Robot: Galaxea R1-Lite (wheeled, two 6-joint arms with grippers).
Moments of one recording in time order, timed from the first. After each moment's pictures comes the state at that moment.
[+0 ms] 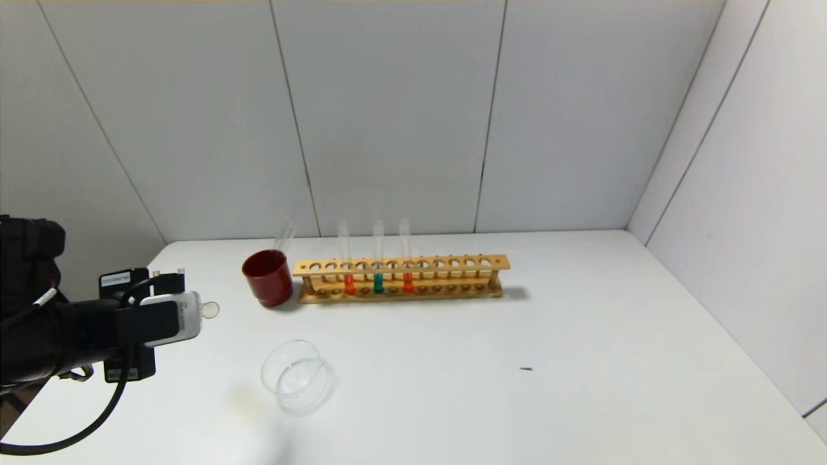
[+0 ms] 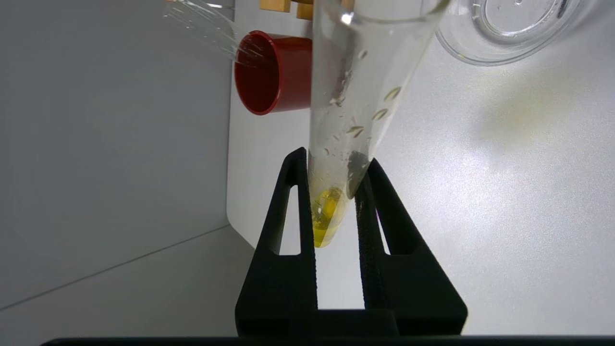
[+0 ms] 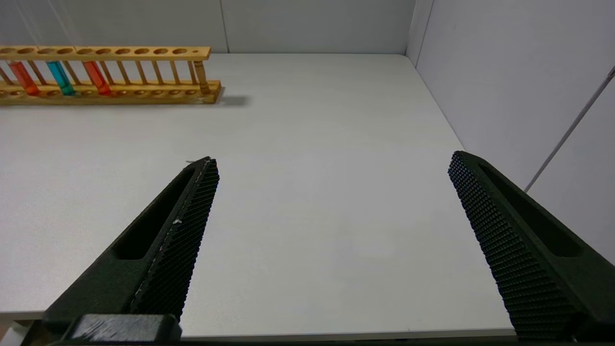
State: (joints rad) left arm 0.02 1.39 -0.61 -0.20 -0.26 1.38; right arm 0.00 0.00 0.00 0.00 0.01 0.00
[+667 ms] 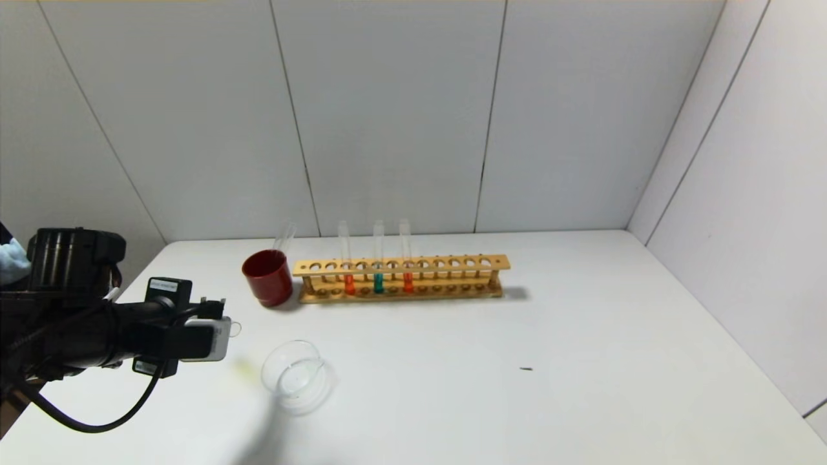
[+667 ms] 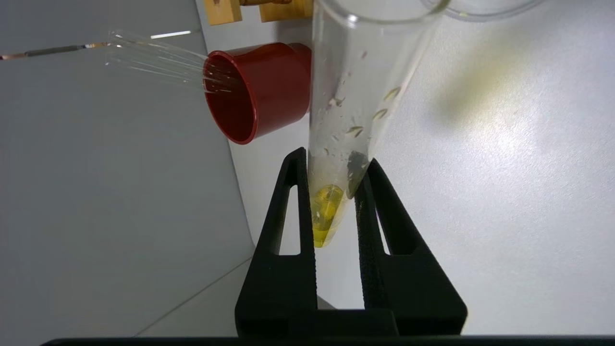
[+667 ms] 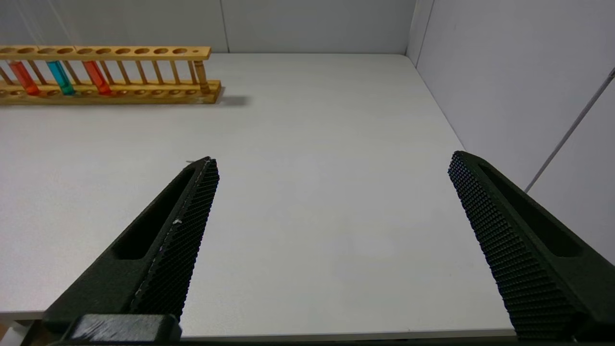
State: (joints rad) left arm 0.02 1.59 -0.61 -0.32 -0.26 1.66; right arm 0.00 0.00 0.00 0.00 0.01 0.00
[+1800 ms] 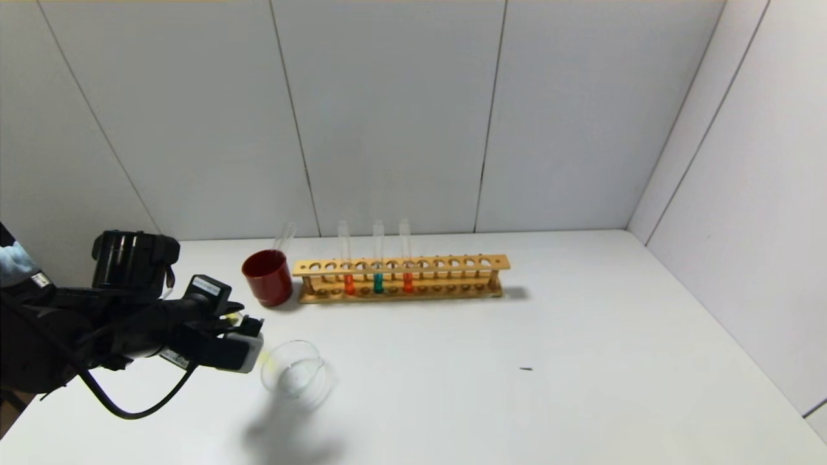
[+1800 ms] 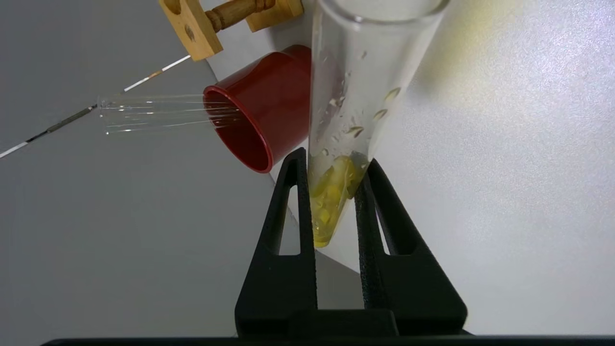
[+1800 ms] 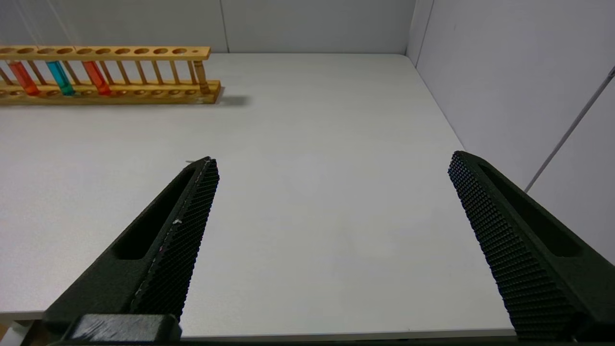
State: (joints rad) left arm -0.08 1.71 -0.63 -0.41 -0.09 1.86; right arm 0.00 0.00 0.00 0.00 0.01 0.00
